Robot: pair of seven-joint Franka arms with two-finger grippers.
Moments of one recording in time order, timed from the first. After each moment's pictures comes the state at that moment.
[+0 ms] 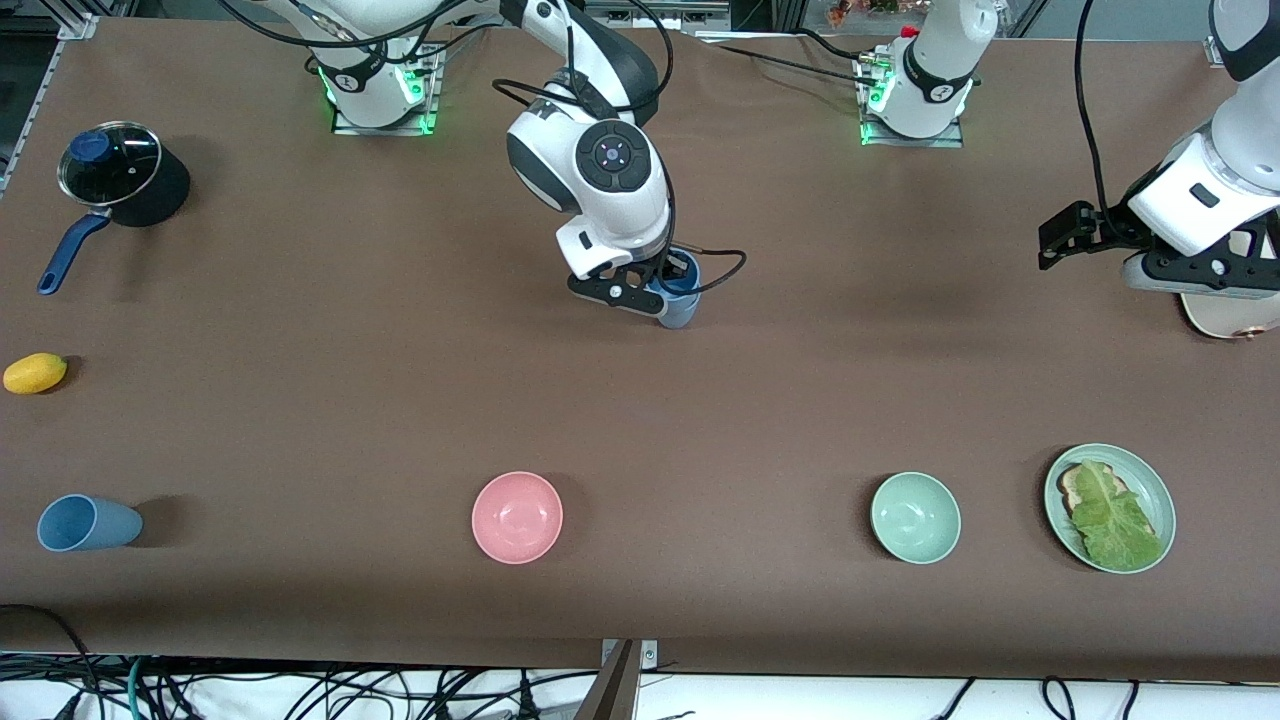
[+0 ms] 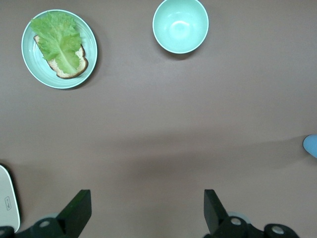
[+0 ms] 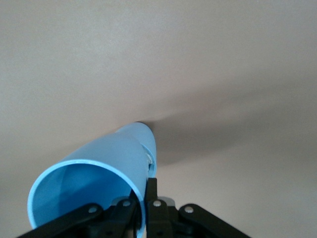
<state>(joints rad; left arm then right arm) -0.05 -0.02 0.00 -1.72 0.01 1.66 0.03 0.50 0.63 0.42 -1.40 -0.10 1.97 1.19</state>
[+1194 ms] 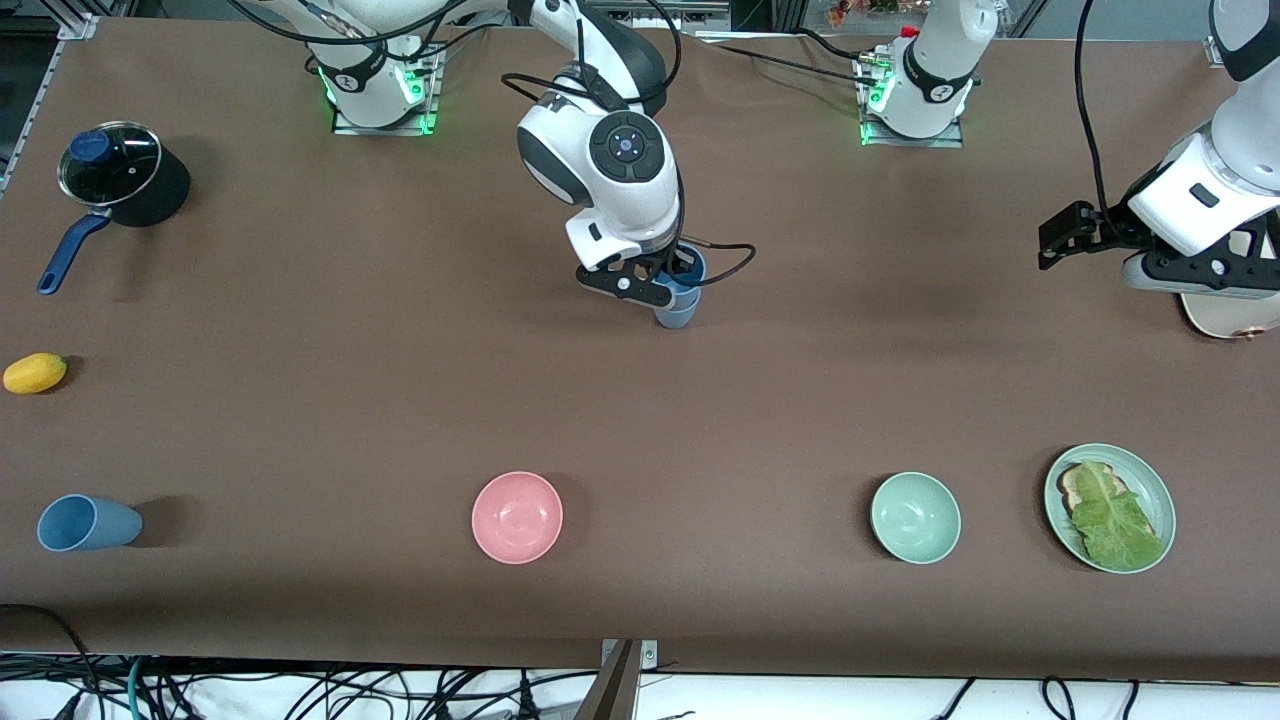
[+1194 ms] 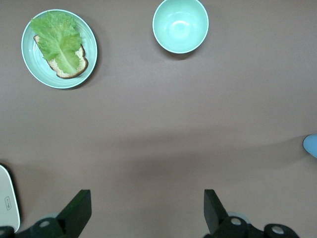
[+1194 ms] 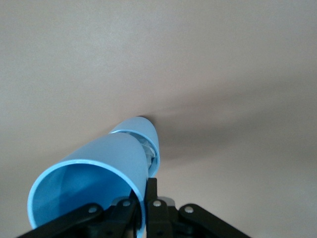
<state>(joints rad) -0.05 -0.02 0.00 -1.72 0.01 1.66 0.03 0.52 0.64 0.42 -1.40 -0.11 1.97 1.22</state>
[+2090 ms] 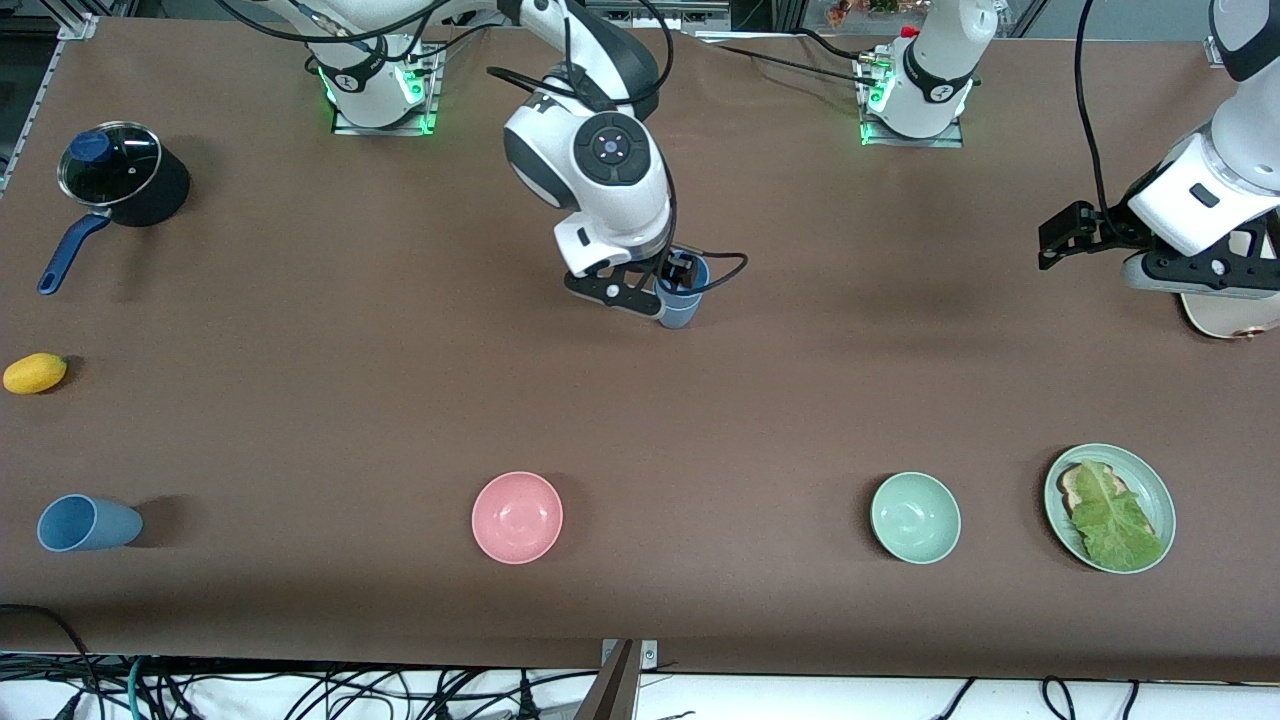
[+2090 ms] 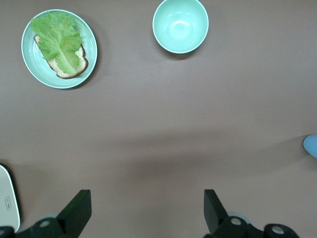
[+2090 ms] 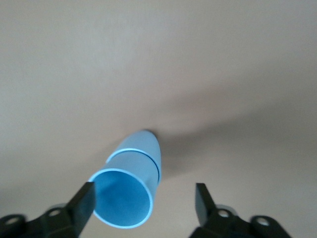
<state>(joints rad) -0.05 -0.02 0.00 -1.72 0.01 1.66 0.03 0.48 0.63 0.41 -1.33 -0.12 1.93 1.22</state>
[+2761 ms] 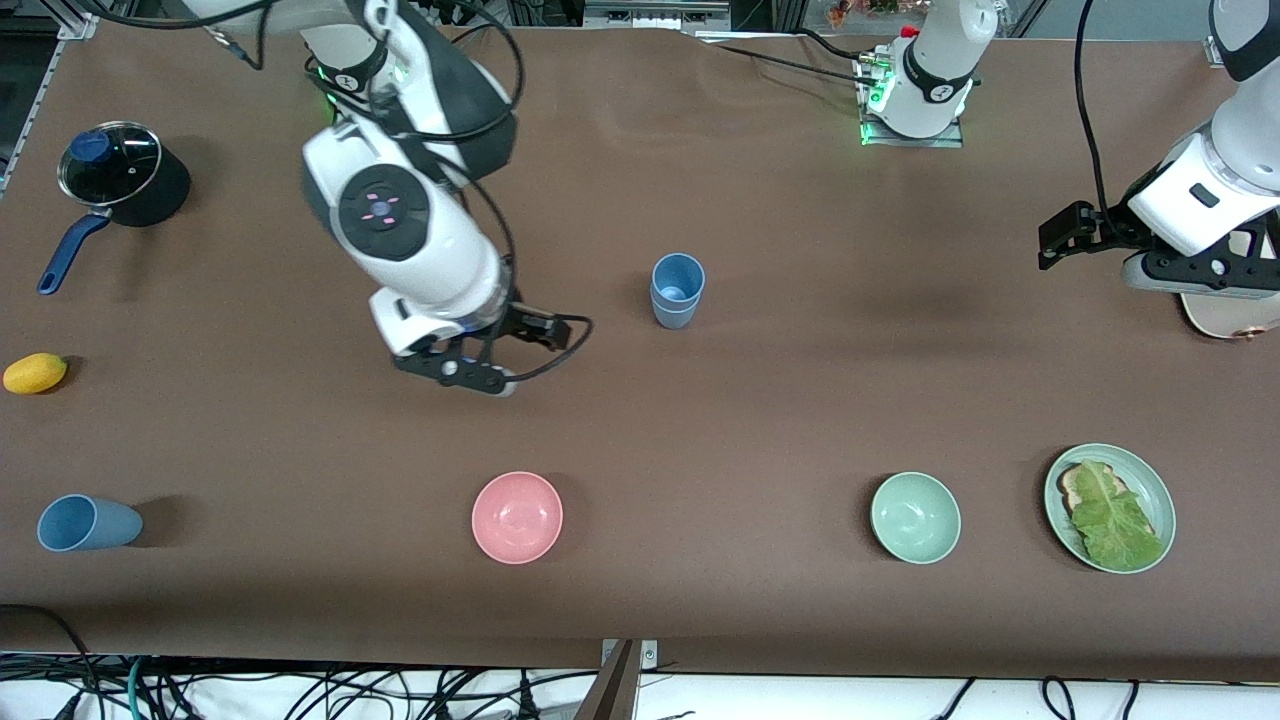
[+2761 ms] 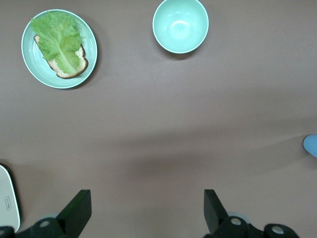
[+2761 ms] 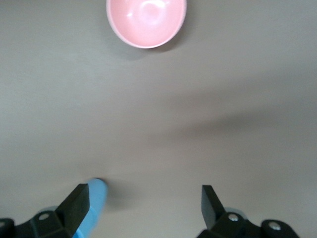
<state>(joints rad) -0.05 -0.02 0.00 -1.72 0.01 1.66 0.03 0.21 0.57 0.41 -1.19 -0.11 1.66 0.80</state>
